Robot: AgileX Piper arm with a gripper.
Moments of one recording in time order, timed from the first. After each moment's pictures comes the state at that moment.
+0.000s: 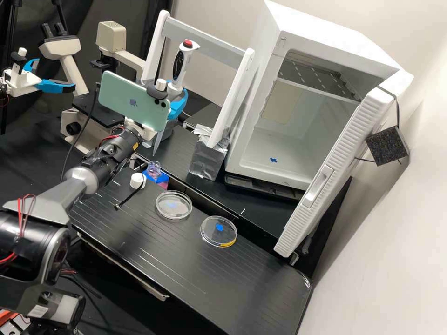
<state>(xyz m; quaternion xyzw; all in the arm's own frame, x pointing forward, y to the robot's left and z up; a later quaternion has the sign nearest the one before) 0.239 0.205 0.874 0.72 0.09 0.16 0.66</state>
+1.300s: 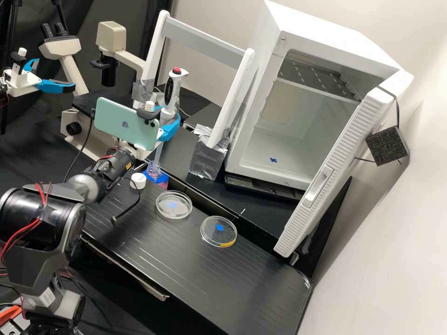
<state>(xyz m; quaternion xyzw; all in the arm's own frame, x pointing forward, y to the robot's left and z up) 0.245 0.164 0.815 0.70 0.07 0.12 0.70</state>
